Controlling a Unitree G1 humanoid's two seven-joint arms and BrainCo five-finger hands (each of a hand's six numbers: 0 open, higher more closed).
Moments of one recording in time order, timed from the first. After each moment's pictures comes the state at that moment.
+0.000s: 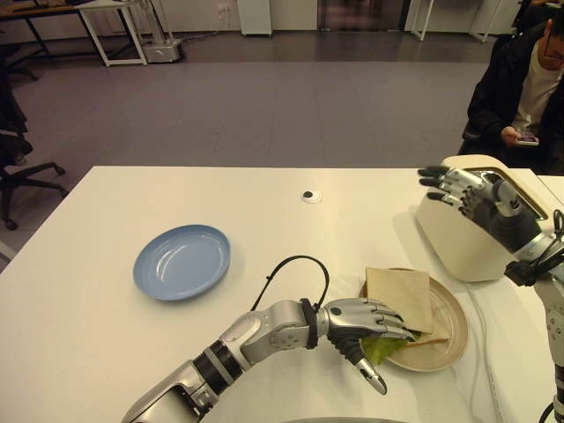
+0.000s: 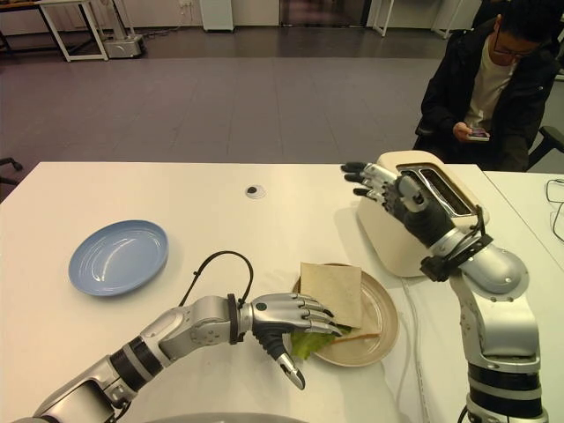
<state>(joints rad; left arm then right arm) -0.34 0.33 -0.77 0.08 0.69 -0.56 -0.36 -0.11 -0.65 -0.29 -0.41 0.36 0.23 0.58</state>
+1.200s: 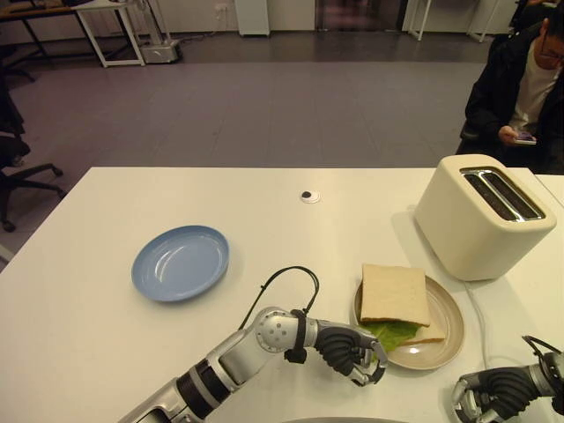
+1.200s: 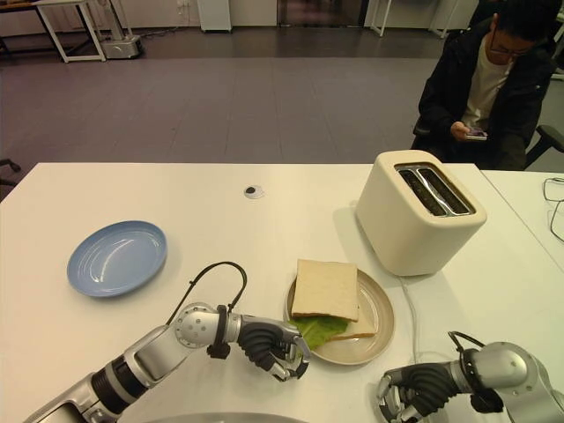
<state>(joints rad) -0.24 0.38 -0.78 -0.10 0.20 -0.12 -0.75 0.38 -1.00 -0.05 -0.15 -0.08 -0.21 1.18</state>
